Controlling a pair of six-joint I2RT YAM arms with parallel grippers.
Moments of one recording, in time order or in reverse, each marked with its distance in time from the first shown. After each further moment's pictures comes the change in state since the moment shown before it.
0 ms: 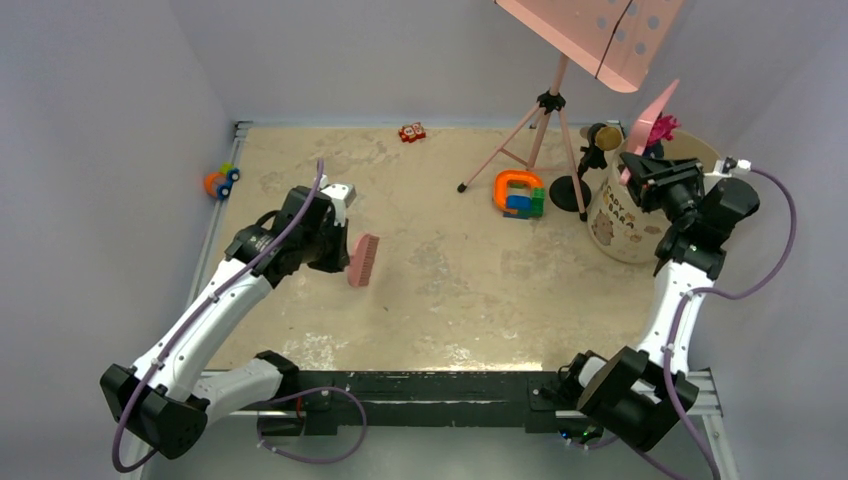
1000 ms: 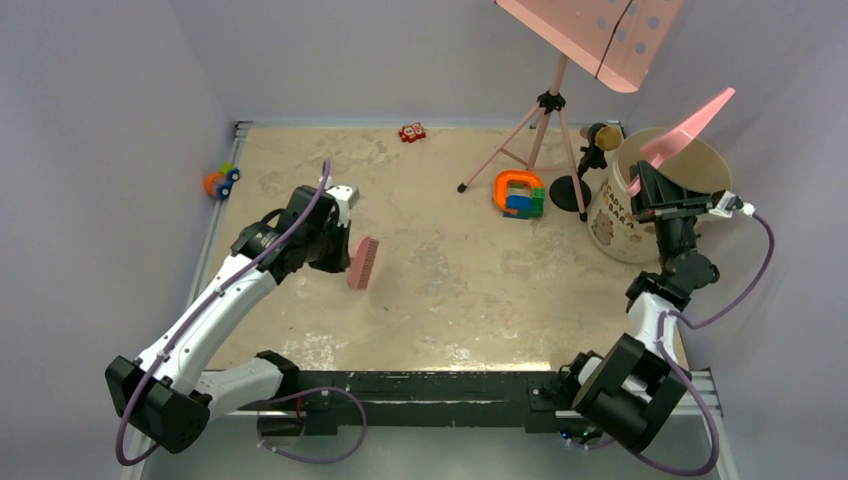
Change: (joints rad) left arm 0.000 0.033 -0.005 0.000 -0.002 0.017; right arm -0.055 -0.019 -0.484 1.249 0.083 0.679
